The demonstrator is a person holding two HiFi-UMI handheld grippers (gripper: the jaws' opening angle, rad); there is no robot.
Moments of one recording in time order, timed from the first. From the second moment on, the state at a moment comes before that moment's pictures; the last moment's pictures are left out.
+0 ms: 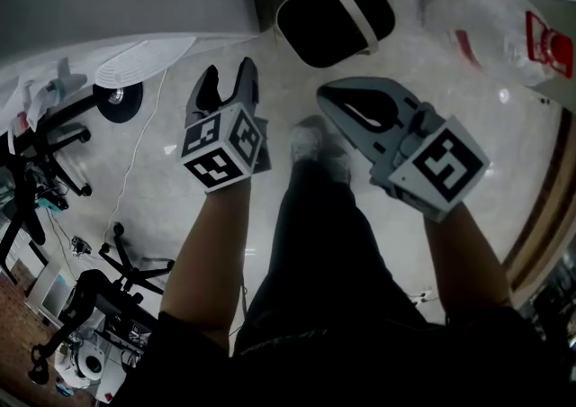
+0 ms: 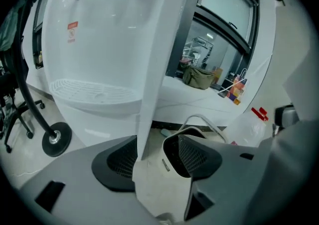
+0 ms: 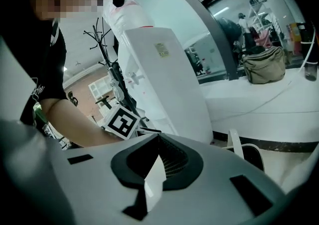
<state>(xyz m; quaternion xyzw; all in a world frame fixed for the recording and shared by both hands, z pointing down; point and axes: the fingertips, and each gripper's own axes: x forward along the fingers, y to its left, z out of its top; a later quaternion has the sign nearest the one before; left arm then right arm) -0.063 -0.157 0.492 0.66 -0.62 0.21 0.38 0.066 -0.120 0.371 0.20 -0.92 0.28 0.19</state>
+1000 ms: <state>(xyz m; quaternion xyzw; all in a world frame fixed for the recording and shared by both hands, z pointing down) -0.096 -0.208 0.550 0.54 -0.71 0.23 0.39 0.073 -0.122 0.384 0.19 -0.92 0.30 0.19</state>
